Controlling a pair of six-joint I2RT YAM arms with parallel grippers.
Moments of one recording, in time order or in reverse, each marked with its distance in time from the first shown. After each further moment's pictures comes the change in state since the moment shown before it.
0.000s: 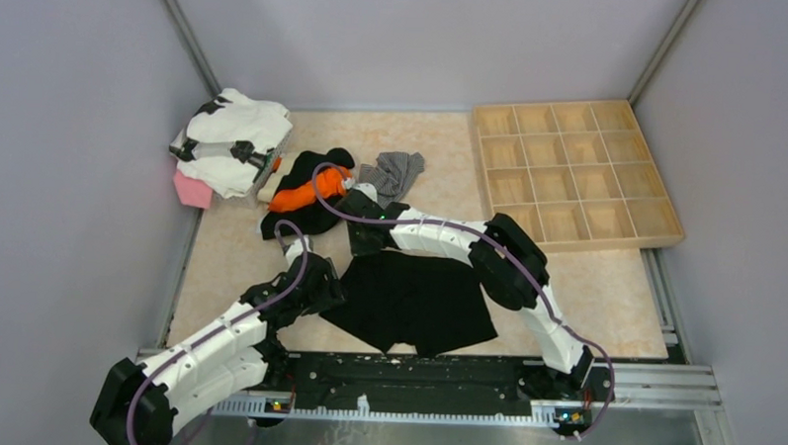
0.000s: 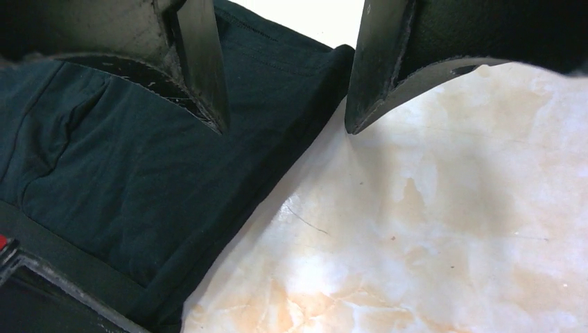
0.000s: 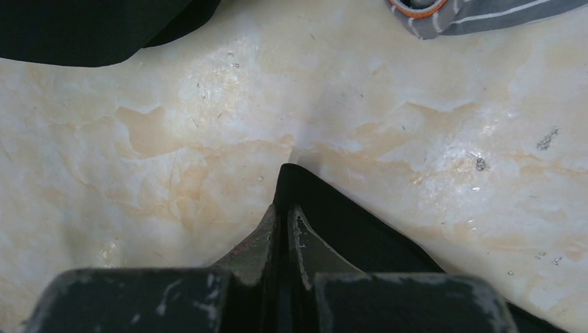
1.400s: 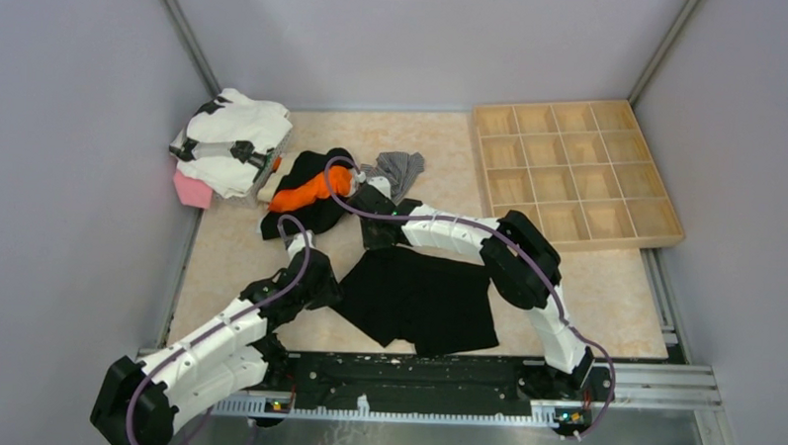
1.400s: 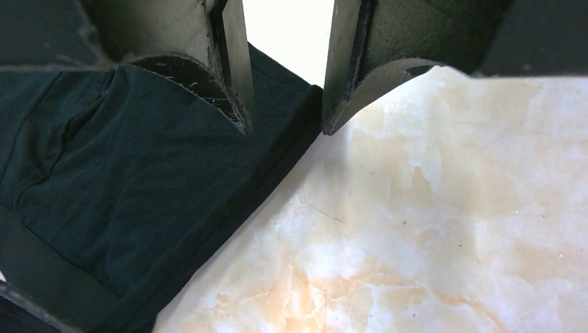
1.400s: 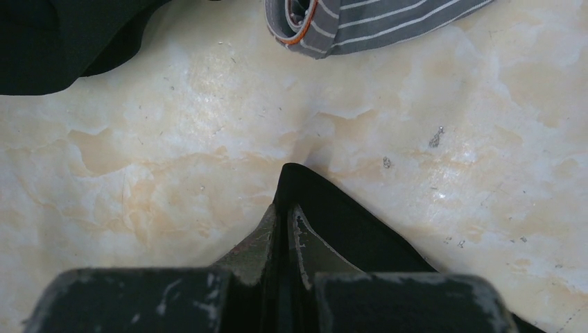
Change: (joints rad) left arm 0.000 0.015 0.037 0.003 0.013 0.058; right arm -0.040 -0.073 -0.097 0.031 0.068 -0.024
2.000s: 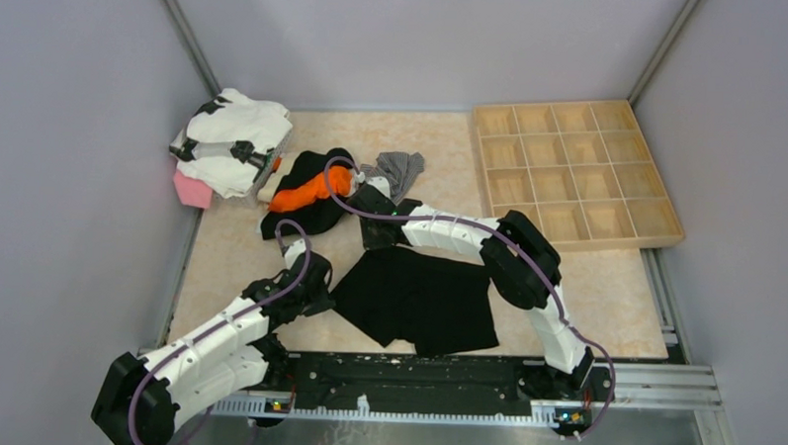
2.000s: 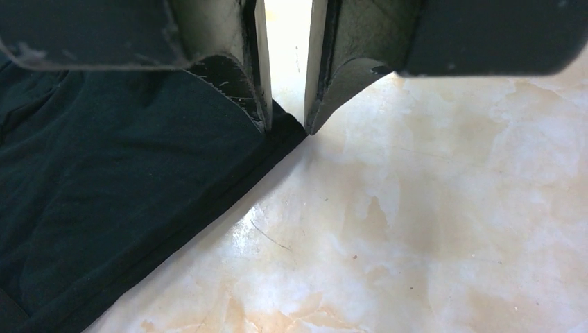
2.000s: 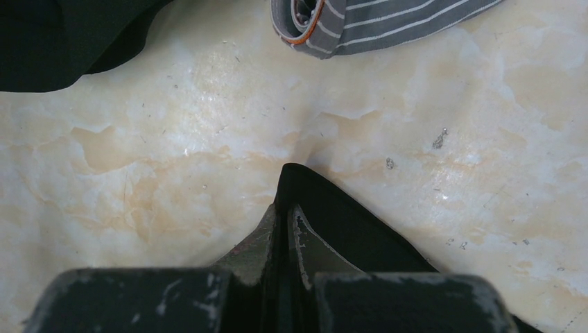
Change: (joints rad) left arm 0.000 0.024 0.001 -0.097 -0.028 -0.050; right arm 0.000 0.000 0.000 0.004 -0.007 -0.008
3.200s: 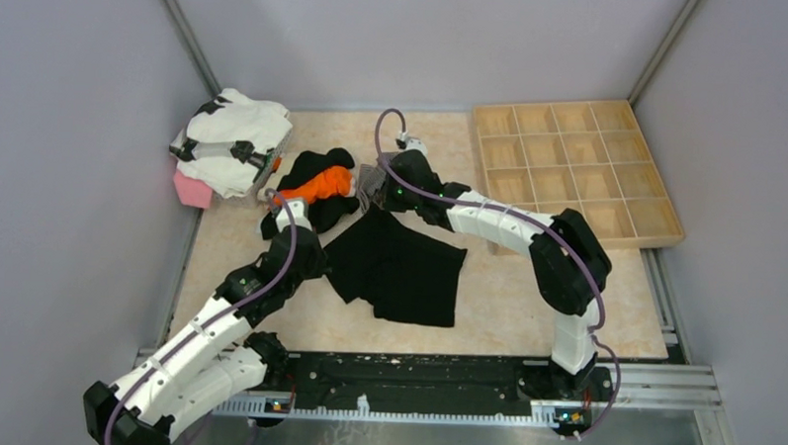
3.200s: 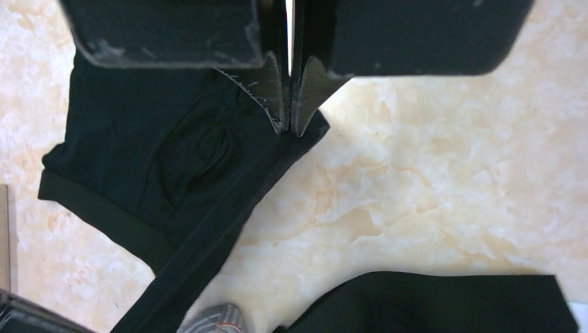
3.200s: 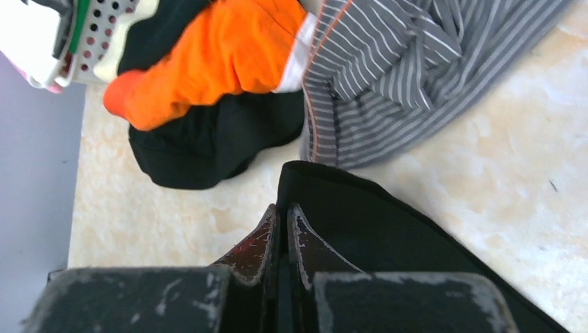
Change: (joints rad) left arm 0.000 -0.122 0.243 -0.006 -0.152 0.243; right arm -0.156 -0.217 -0.158 0.320 -0.125 0.082
